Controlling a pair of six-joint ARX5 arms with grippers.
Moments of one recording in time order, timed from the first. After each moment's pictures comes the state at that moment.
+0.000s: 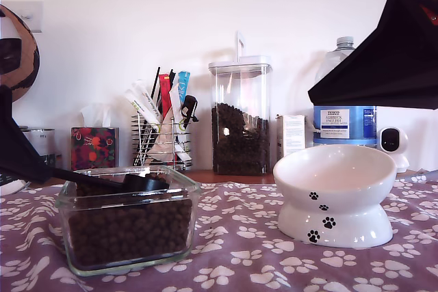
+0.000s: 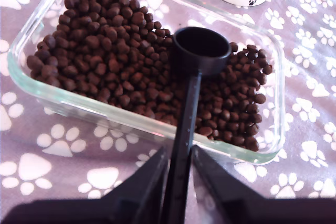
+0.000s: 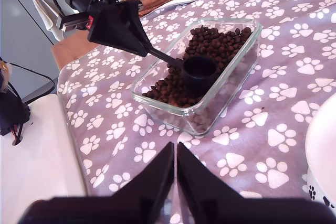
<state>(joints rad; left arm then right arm) -0.10 1.35 0.66 -0.47 0.75 0.54 0.50 0.82 0.30 0.08 -0.62 0.03</state>
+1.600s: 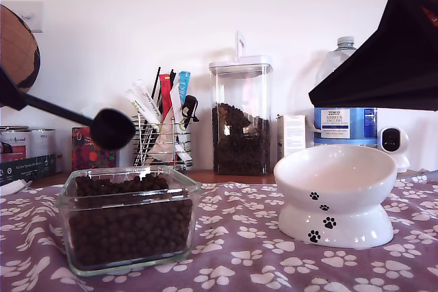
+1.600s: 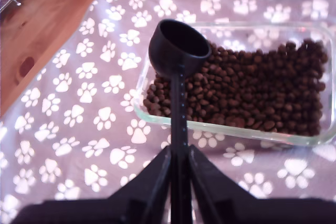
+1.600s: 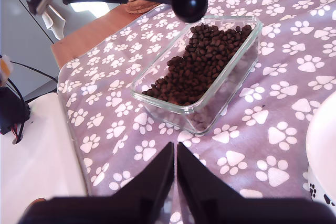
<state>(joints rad) -0.25 0.97 0.71 -0.55 0.28 0.72 0.50 0.82 0.30 0.07 -0.62 0.03</state>
